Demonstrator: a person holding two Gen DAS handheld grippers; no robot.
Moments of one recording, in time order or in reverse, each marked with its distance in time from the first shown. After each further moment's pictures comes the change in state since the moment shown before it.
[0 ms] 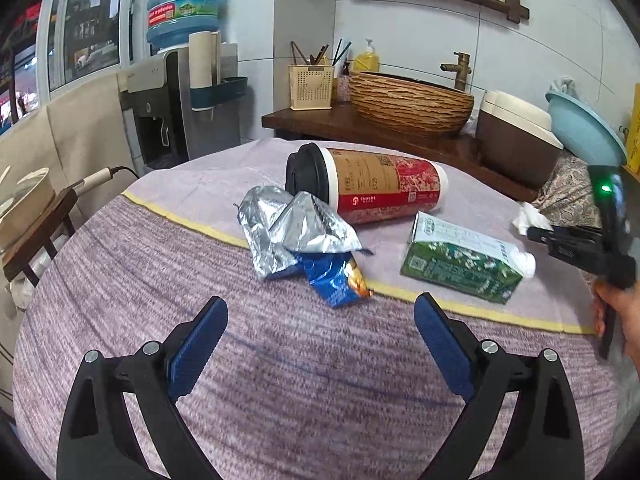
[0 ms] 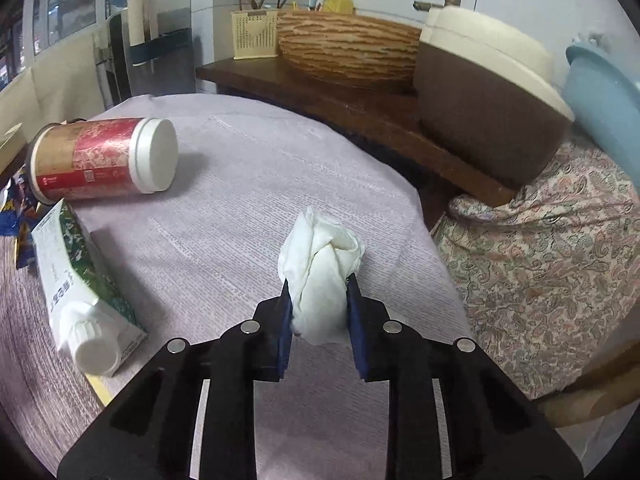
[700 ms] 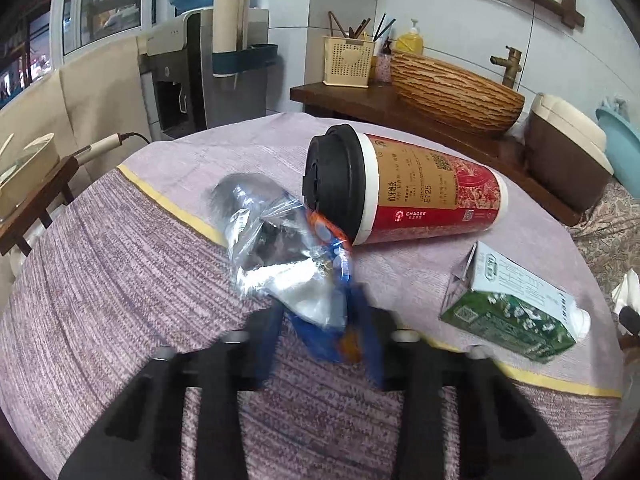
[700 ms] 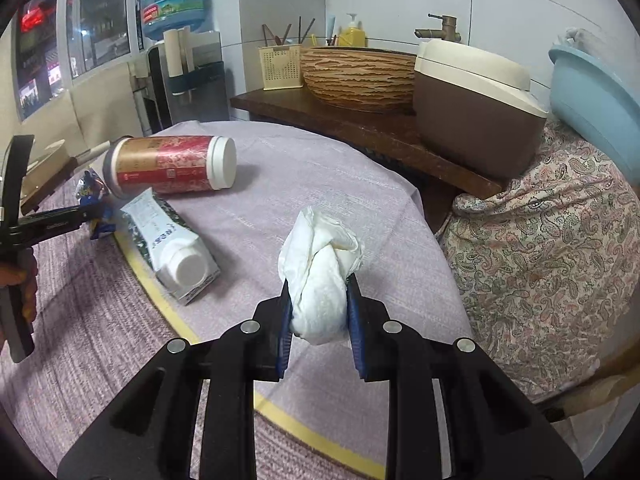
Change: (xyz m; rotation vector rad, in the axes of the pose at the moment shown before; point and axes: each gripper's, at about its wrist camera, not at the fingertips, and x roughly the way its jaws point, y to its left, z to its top) left arm 0.051 0.002 0.021 -0.120 0.083 0.077; right arm -0.082 -0.005 -0.046 0.033 -0.093 0.121
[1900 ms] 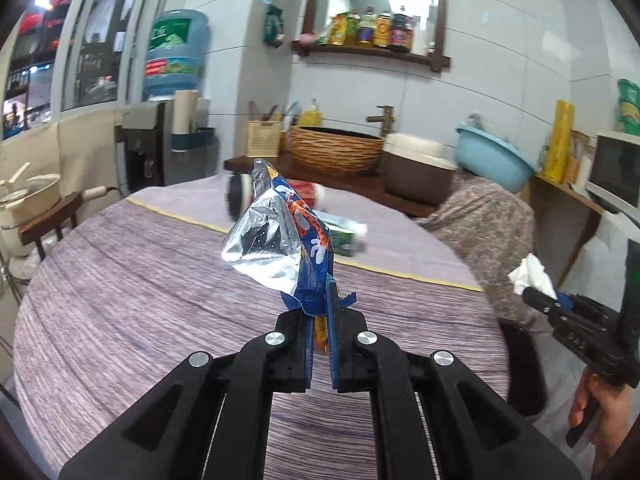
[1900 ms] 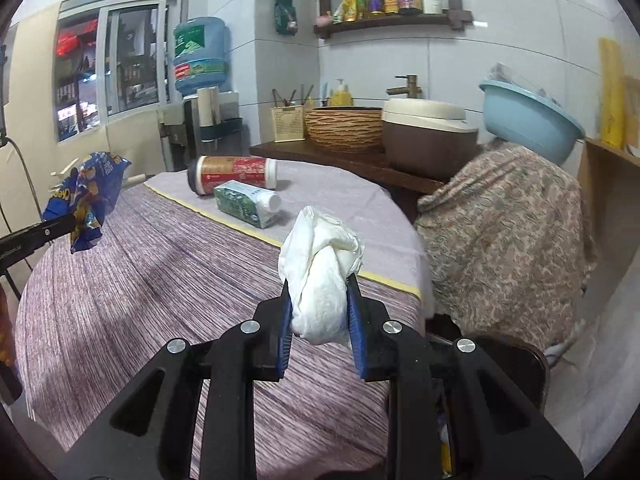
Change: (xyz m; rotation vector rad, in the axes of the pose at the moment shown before) left arm -0.228 -0.062 -0.159 0.128 -0.292 -0.249; right arm -0.191 0.020 -0.157 0.063 -0.232 -0.049
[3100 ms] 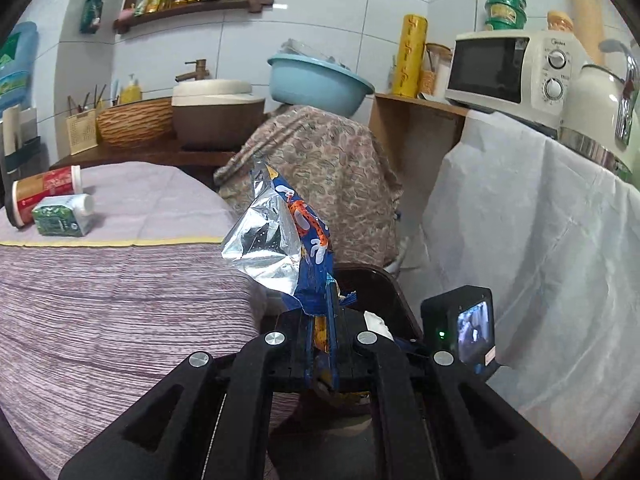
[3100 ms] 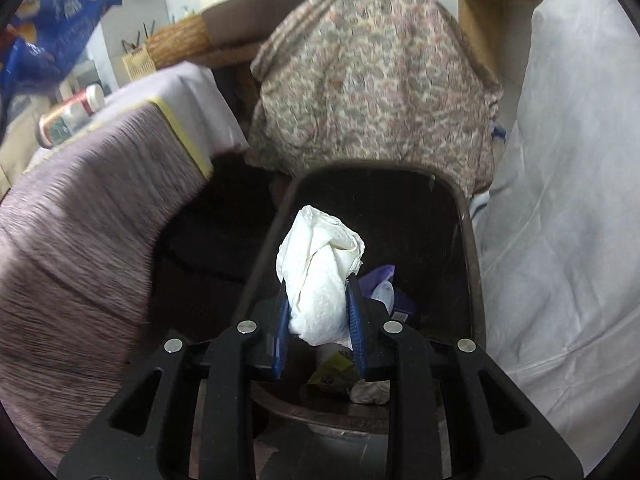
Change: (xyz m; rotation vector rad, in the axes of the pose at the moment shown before) left arm 0.058 -0.218 -0.055 0.226 0.151 -0.431; right arm 0.041 -0.167 -0.156 0.299 0.290 -0.277
